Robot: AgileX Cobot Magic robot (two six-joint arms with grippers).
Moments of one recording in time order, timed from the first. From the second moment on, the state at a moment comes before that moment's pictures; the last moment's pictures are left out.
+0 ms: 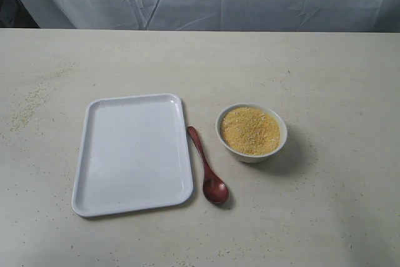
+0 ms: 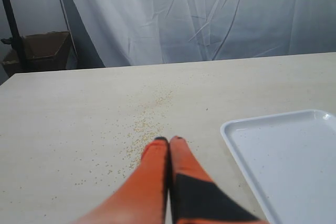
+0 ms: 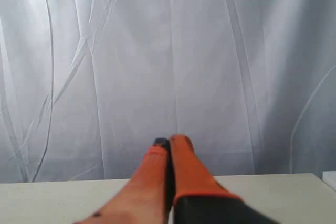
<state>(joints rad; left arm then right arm) -0.06 0.00 0.00 0.04 0.23 0.01 0.02 0.01 0.00 0.03 -0.13 -0.04</state>
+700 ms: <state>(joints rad) -0.06 0.00 0.00 0.04 0.23 0.01 0.02 0.76 -0.48 0.21 0.57 -0.04</state>
